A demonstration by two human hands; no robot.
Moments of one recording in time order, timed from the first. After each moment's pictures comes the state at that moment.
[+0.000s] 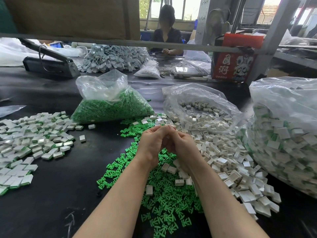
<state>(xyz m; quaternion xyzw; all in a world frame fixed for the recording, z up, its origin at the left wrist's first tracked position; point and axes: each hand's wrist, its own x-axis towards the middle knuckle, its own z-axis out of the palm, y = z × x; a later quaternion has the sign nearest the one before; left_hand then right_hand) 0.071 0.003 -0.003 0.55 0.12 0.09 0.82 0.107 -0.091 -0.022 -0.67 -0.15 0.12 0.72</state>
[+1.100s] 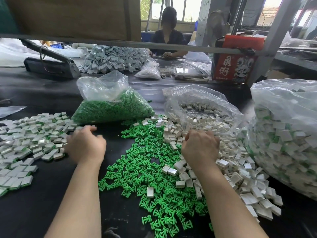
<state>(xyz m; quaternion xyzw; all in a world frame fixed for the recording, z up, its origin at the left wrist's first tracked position) 0.038 0.145 -0.021 0.85 0.43 0.27 0.17 0.116 -0.115 -0.016 -0.98 -0.07 -0.16 0.10</state>
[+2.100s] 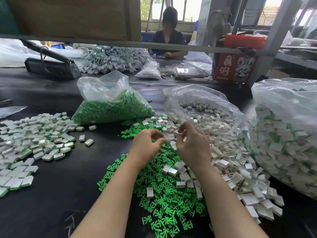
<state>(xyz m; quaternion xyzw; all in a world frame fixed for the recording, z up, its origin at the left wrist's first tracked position) 0.077 0.042 -0.022 0.89 0.08 0.14 0.42 0.118 -0.108 -0.022 -0.91 -0.17 -0.19 0.32</state>
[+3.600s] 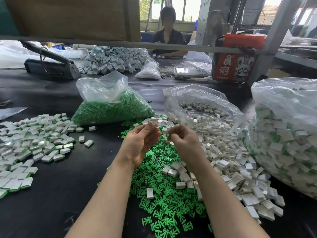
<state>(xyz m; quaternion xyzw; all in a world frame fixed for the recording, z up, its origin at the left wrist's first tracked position) 0.075 0.053 -0.017 0.45 0.09 0.08 0.88 0.110 -0.099 -0.014 -0.76 -0.17 0.02 0.63</state>
